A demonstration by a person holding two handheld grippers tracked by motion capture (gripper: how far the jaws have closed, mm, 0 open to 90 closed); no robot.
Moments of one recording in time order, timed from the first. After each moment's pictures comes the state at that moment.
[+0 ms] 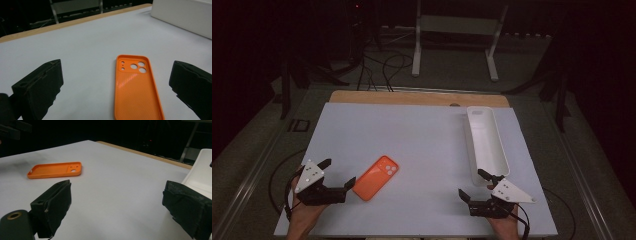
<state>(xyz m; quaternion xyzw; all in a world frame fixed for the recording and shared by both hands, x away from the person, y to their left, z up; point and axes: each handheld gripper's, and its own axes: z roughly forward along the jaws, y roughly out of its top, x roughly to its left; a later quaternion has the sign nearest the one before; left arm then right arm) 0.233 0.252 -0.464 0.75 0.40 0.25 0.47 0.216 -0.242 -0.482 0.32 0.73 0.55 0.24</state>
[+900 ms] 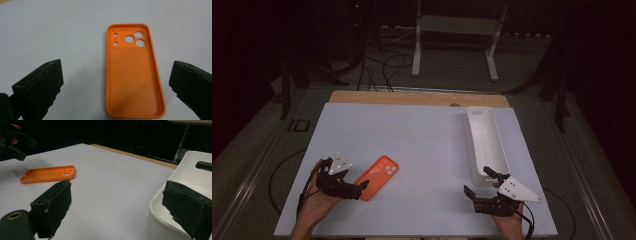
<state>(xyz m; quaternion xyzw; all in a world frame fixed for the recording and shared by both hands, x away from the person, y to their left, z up) 0.266 0.211 -0.468 0.84 0.39 0.19 0.33 0.218 -0.254 -0.476 0.33 0.72 0.56 0.26</state>
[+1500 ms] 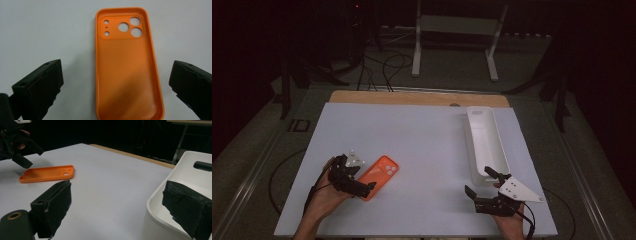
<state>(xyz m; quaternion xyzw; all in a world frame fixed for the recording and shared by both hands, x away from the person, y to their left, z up) 0.285 0.191 -0.478 0.87 0.39 0.14 0.27 0.218 -0.256 -0.476 0.33 0.72 0.56 0.26</state>
